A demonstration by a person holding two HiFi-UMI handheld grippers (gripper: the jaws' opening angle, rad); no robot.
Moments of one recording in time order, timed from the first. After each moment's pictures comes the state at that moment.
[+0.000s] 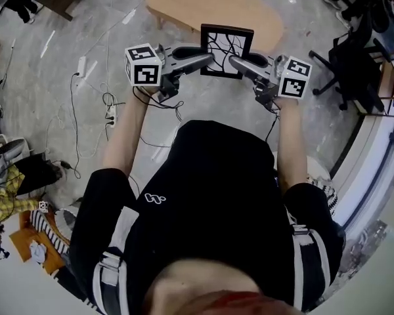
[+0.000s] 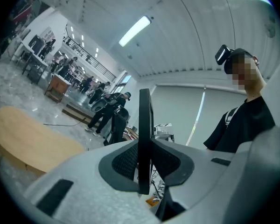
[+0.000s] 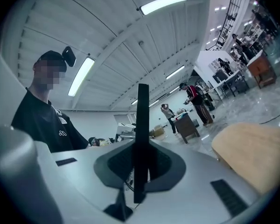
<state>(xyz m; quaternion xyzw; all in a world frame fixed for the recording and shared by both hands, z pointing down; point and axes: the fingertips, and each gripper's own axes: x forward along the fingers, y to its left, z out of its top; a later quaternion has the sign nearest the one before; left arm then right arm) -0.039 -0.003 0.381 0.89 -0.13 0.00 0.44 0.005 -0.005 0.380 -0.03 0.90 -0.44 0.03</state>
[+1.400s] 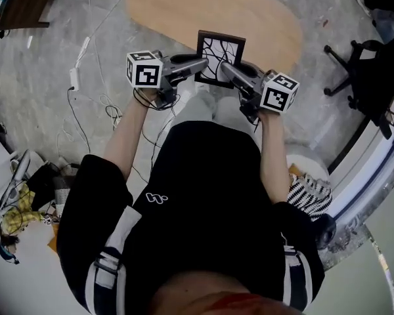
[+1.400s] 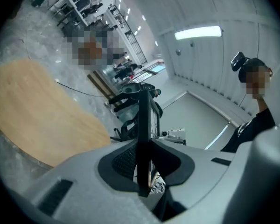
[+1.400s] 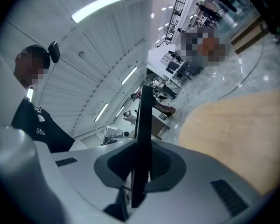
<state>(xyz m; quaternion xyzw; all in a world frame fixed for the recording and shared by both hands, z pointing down) -0.041 -0.006 0.383 0.86 -0.14 0.02 0.50 0.002 -0.003 0.377 -0.17 0.87 -0.46 0.03</state>
